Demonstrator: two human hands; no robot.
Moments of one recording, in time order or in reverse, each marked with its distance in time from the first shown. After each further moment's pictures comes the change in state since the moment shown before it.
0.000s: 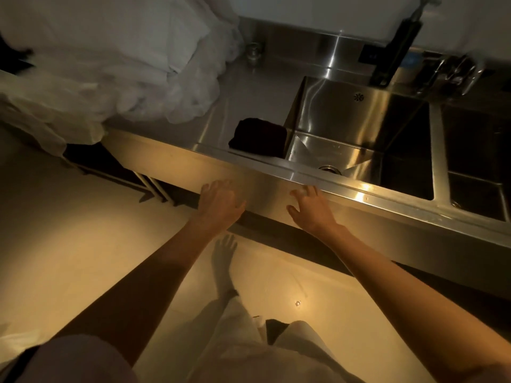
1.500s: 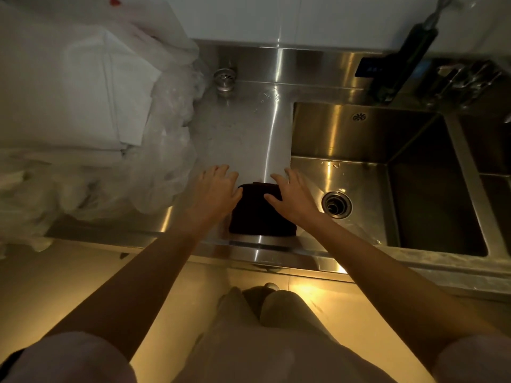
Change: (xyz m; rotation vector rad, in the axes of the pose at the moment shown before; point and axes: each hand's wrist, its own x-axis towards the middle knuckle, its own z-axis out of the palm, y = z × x) left_hand 0.295 -0.083 -0.038 0.070 0.033 0.263; right_hand 0.272 -0.040 -0.034 0.216 0.066 0.156
